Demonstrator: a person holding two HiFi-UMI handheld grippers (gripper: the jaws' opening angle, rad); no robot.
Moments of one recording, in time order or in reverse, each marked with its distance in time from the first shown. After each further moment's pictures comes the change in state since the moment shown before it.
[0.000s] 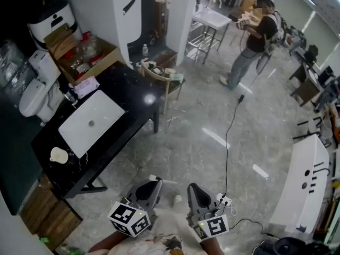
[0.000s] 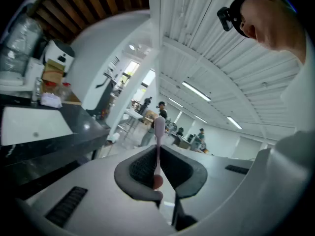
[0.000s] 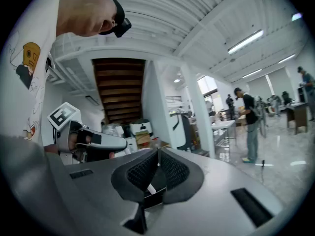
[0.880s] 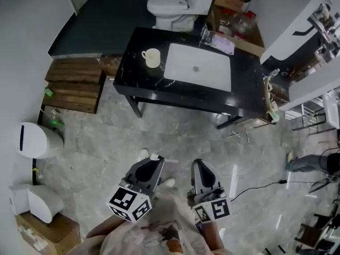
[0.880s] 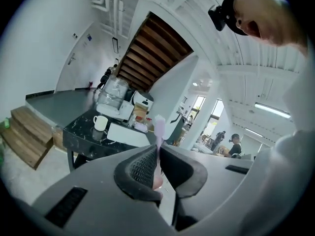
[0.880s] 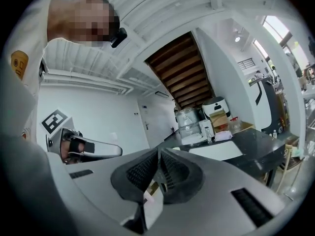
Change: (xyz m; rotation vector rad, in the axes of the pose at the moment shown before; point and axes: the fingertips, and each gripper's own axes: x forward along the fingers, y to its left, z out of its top) left arm -0.175 0.069 -0.065 -0.170 -0.414 0.731; right arm 0.057 0.157 -0.076 -0.052 0.173 0.814
